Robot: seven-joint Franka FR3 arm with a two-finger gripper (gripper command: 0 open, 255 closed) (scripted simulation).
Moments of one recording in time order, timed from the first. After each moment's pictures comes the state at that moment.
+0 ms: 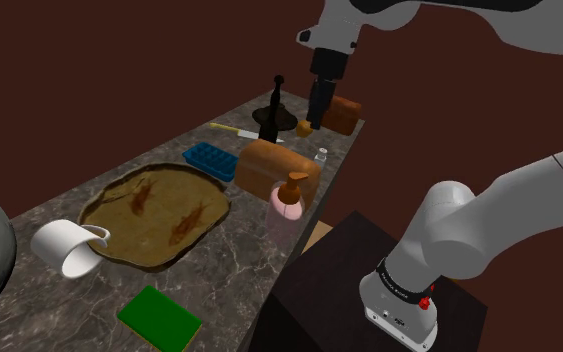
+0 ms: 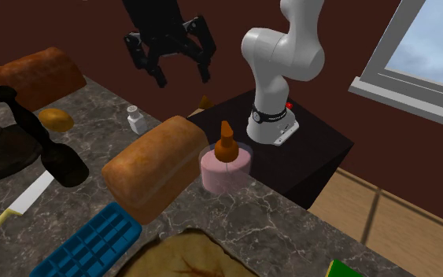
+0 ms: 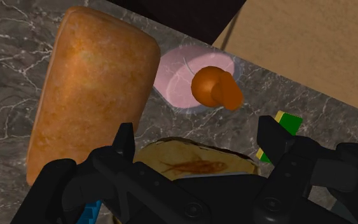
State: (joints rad) arm 0.29 -0.51 -0.17 -2.21 0.16 1.57 -0.61
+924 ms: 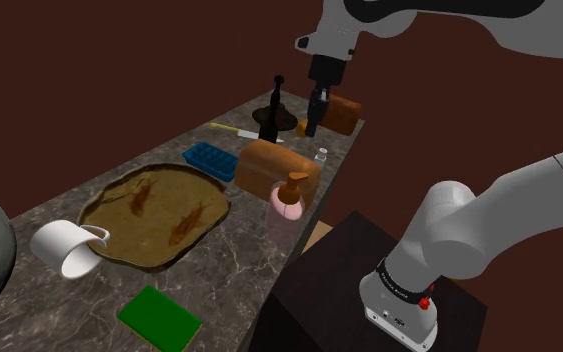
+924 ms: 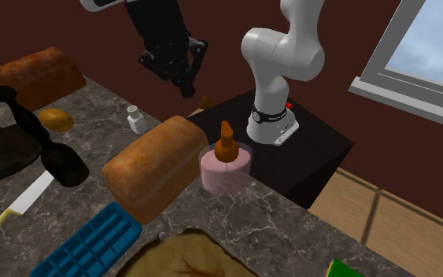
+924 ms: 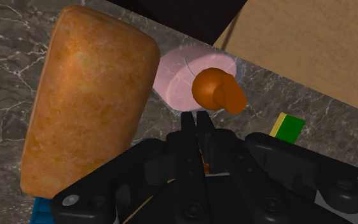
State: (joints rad) arm 0.29 -0.52 -0.17 -2.25 0.16 1.60 -0.60
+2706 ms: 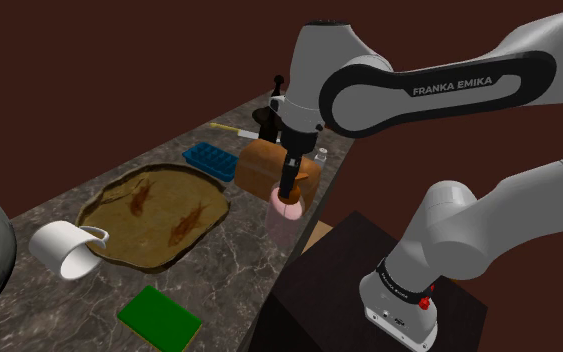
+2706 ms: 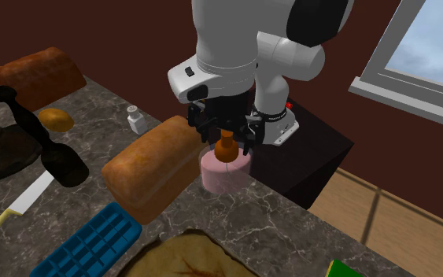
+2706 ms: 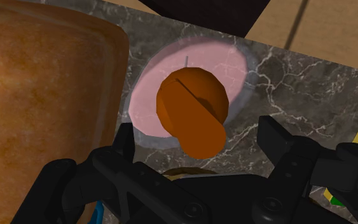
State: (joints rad) arm 0.31 -0.59 0.17 -2.58 0.09 1.99 -0.19
